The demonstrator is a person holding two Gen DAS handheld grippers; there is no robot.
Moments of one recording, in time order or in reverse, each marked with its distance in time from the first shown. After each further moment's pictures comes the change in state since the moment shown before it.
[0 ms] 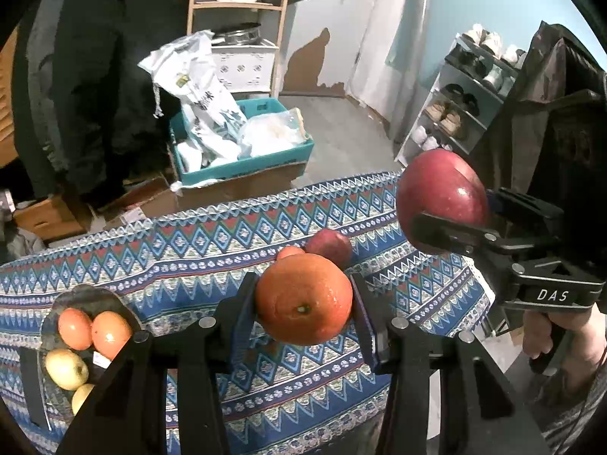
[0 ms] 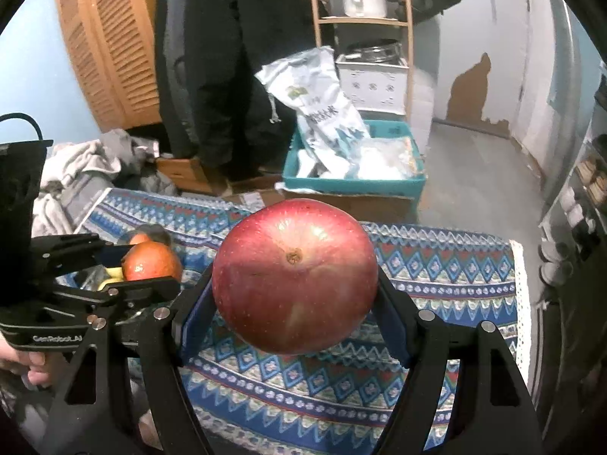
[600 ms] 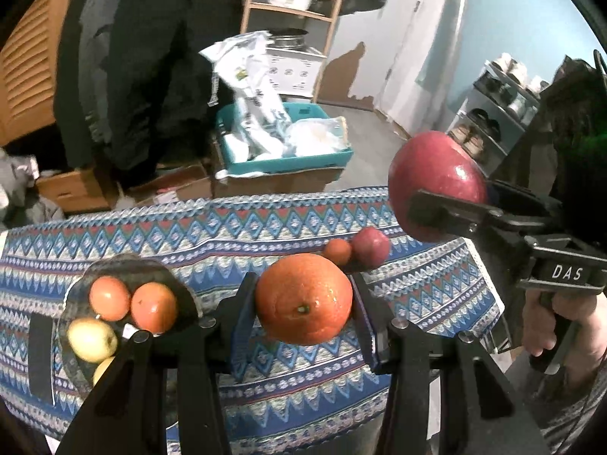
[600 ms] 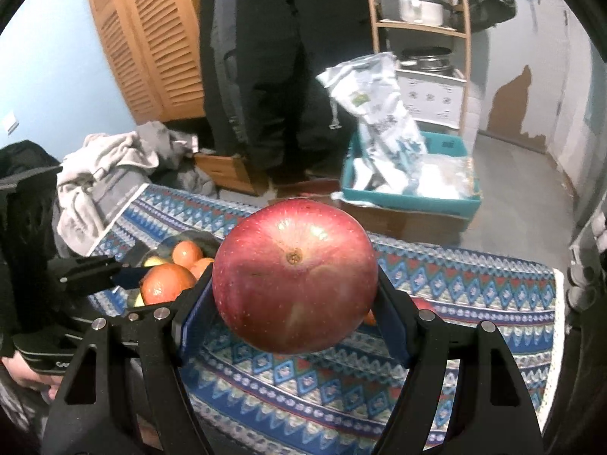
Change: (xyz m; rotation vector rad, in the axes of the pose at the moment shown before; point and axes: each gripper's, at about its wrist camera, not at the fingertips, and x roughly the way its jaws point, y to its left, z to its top) left arm -0.034 0.066 -0.027 -0.116 -0.028 0.048; right arm 0.033 0.073 0.030 -0.064 0.024 0.121
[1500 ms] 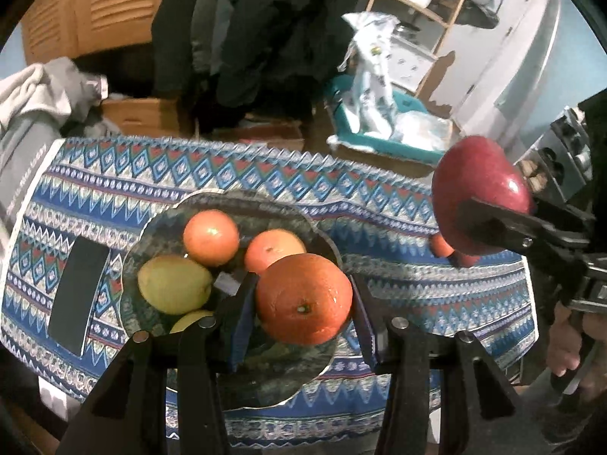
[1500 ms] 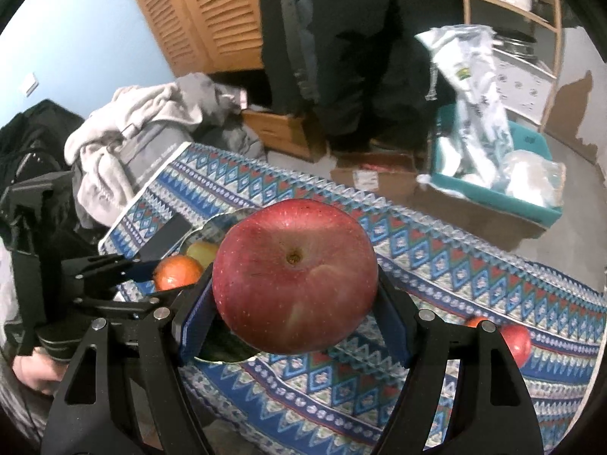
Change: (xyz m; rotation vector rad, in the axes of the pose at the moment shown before) left arm 0.004 0.136 -0.039 -0.245 0.083 0.153; right arm 0.104 0.092 0.018 -0.091 0.167 0.142
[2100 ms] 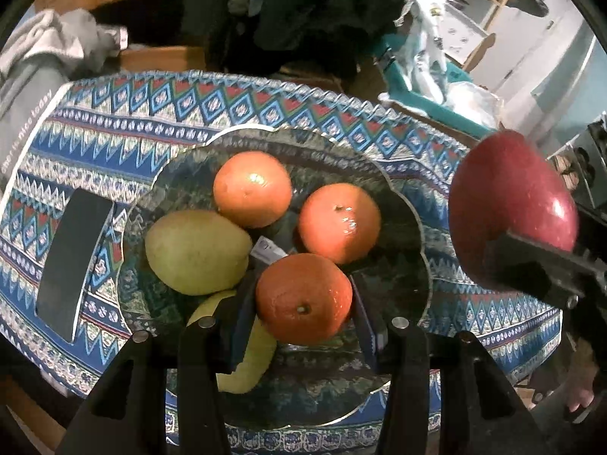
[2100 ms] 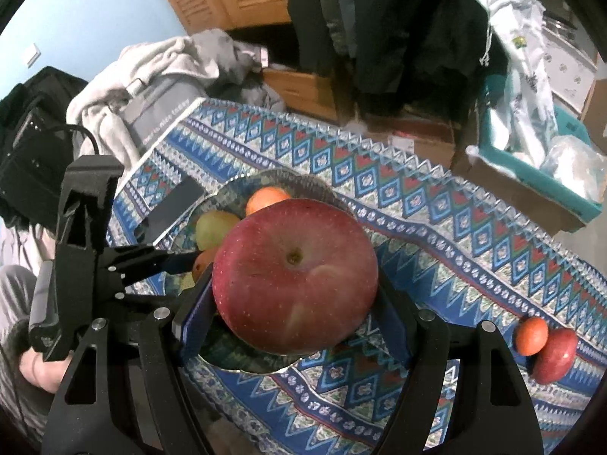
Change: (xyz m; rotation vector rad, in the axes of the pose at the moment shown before) left arm 0.062 0.045 -0.016 -0.085 0.139 0.073; right arm 0.074 0.022 -0.010 -0.017 0.138 0.056
